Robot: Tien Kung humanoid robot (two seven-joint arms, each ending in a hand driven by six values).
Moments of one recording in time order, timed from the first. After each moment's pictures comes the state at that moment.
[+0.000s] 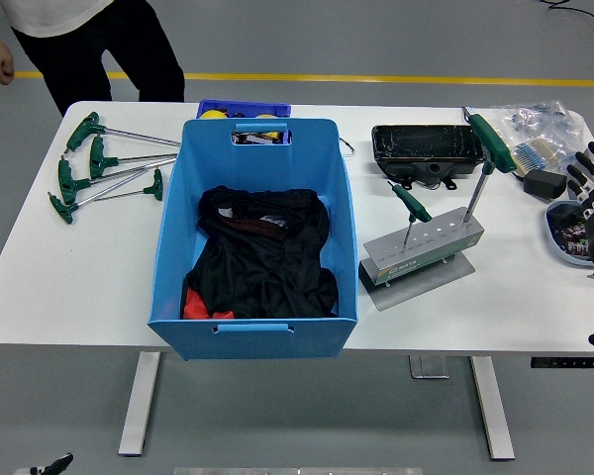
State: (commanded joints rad) left arm -0.15 0.07 -0.91 -0.18 0.77 0.29 0.04; right arm 0.14 -0.16 1.56 1.26 -1.01 -0.07 0.11
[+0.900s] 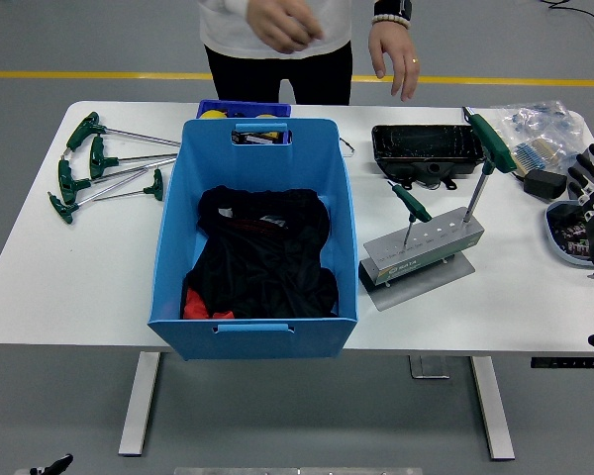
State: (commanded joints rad) left arm -0.15 0.07 -0.92 -0.18 0.77 0.29 0.04; right arm 0.14 -0.16 1.57 1.26 -1.02 -0.08 0.11
